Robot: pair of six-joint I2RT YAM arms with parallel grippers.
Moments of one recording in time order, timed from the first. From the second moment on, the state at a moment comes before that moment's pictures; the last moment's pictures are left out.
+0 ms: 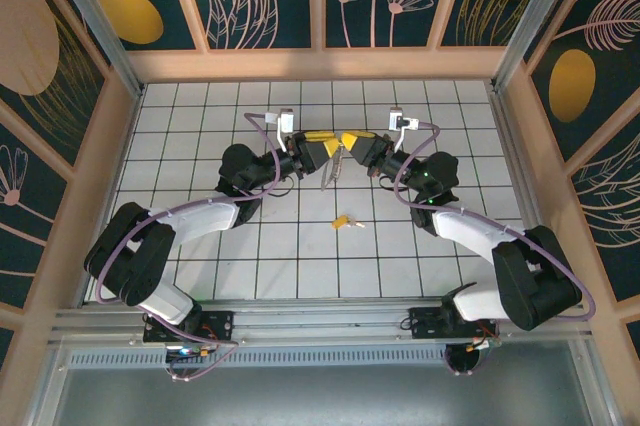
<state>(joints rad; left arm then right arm) -0.62 1.56 0.79 1.11 0.63 -0.89 0.46 1.34 0.61 1.14 -0.68 0.94</state>
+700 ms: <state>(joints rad) -0.63 1.57 0.81 1.07 0.64 -0.82 0.39 1.29 0.59 1.05 -0.68 0.93</state>
